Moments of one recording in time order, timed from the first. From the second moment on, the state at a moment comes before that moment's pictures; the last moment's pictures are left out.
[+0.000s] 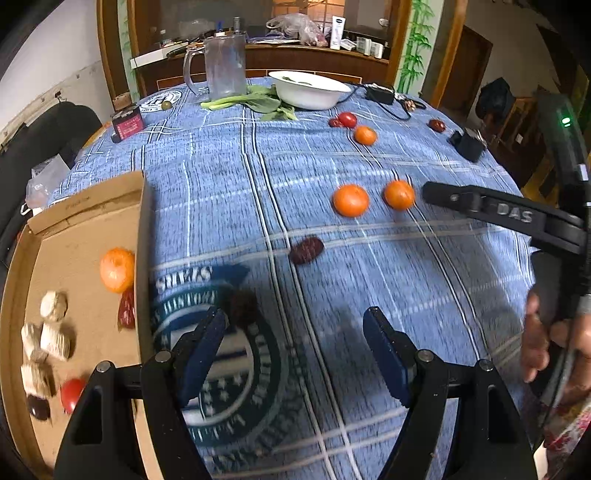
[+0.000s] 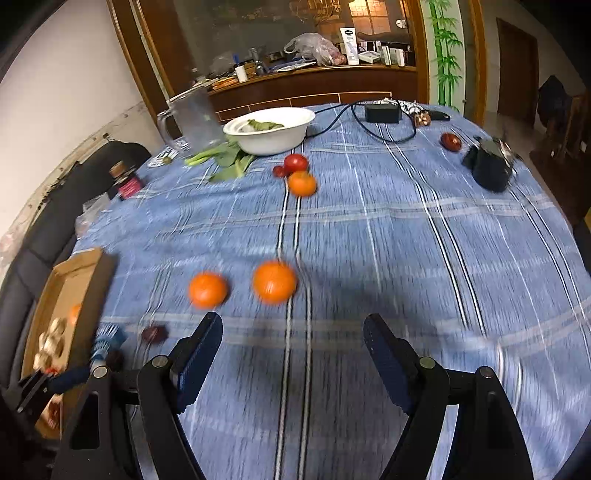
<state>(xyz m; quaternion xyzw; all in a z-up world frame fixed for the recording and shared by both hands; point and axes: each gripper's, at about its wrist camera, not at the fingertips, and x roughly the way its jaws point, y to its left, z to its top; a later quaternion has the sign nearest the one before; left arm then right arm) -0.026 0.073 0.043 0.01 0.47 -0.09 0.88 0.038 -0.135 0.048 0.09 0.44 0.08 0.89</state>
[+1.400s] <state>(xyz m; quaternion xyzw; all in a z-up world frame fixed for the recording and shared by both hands) 0.067 -0.003 0.022 0.07 0.47 -0.14 0.87 0.074 -0.149 0.021 0.10 0.45 0.09 0.88</state>
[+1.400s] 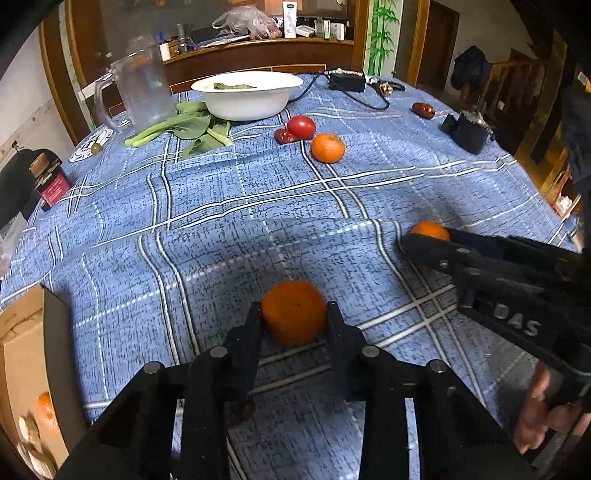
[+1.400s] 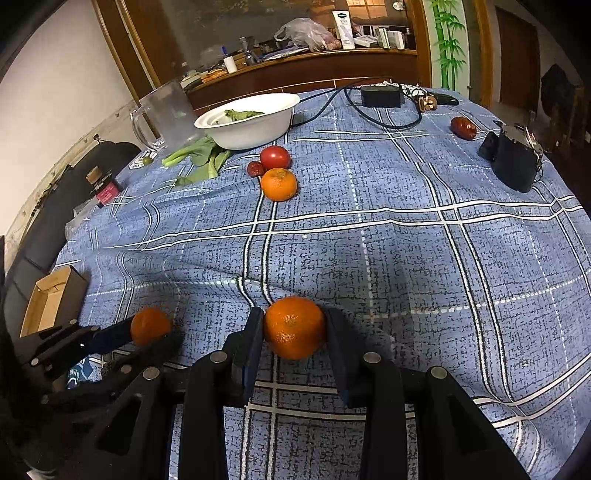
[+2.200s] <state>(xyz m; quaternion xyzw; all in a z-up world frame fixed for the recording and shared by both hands) -0.047 0.091 0.068 -0.05 0.43 -0.12 0.89 0.025 -0.132 0.044 0.10 0.42 0.07 0.90</state>
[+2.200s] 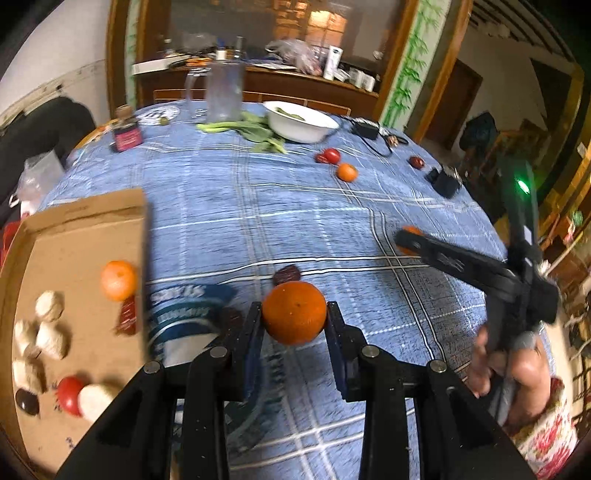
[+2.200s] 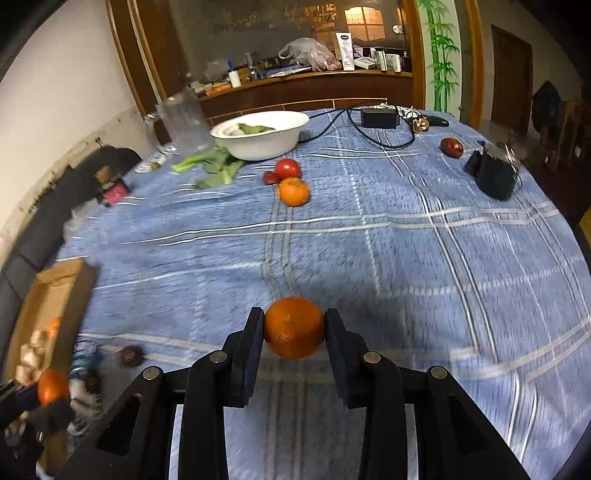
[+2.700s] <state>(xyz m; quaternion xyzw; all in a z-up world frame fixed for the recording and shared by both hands) -0.122 0.156 0.102 -0.10 0.37 -0.10 0.92 -0.090 -0.079 0.073 0.11 0.41 0.11 0.90</state>
